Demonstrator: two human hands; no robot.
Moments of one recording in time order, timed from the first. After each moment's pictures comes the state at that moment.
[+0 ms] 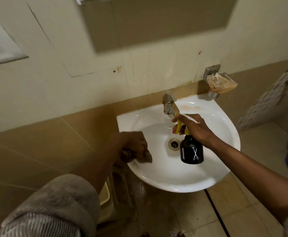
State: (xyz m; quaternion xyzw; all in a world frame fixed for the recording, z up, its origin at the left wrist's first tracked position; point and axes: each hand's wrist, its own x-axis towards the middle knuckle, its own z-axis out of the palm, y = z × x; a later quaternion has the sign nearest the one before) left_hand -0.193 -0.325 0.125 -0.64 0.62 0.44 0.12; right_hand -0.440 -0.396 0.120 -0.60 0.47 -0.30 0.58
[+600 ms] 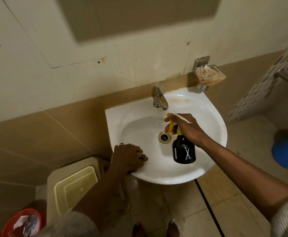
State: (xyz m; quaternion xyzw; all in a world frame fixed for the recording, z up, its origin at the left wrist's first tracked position) left_hand -0.241 -0.261 0.038 -0.74 0.64 0.17 0.04; right_hand -0.463 -0.386 0.104 -0.62 0.48 -0.27 0.57
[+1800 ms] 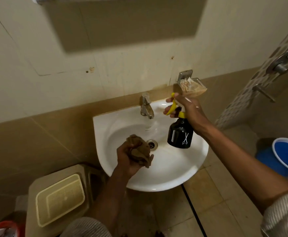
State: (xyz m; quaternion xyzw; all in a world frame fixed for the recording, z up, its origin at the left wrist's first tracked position) left_hand -0.305 -0.287 0.056 -0.36 0.02 0.72 -0.59; right_hand -0.492 -0.426 0.190 -0.58 0.44 -0.37 0.58
